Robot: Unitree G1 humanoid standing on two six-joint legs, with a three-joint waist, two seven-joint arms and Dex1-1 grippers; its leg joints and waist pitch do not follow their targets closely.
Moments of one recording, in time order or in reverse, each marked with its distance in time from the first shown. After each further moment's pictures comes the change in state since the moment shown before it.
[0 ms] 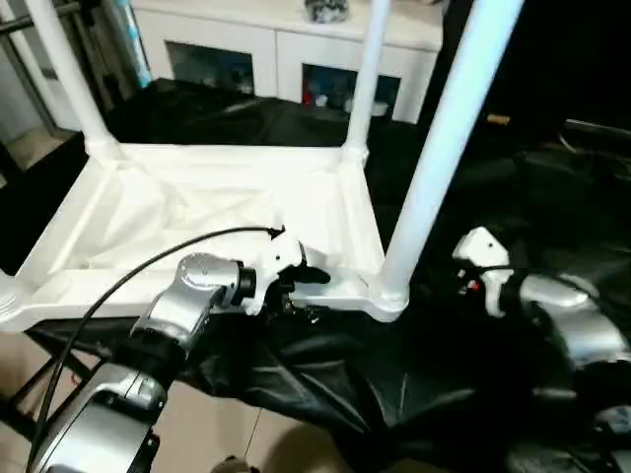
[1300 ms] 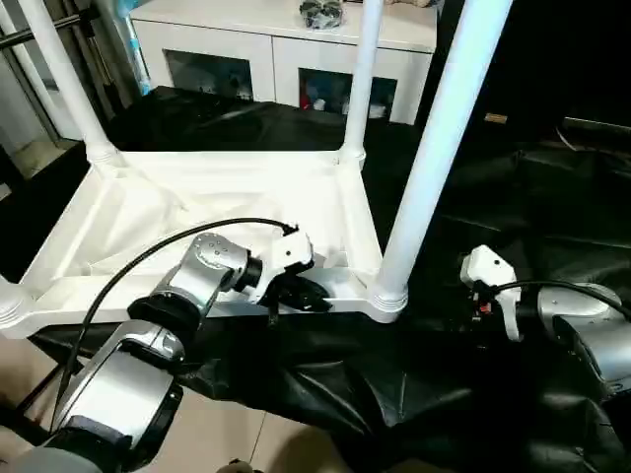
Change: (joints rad) left arm -0.192 -0.034 -0.039 0.345 0.144 -0.125 -0.114; right arm 0.130 -0.084 0.036 -0.308 0.078 0.263 0.125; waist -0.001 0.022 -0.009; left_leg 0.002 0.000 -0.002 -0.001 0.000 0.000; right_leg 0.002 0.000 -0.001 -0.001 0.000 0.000
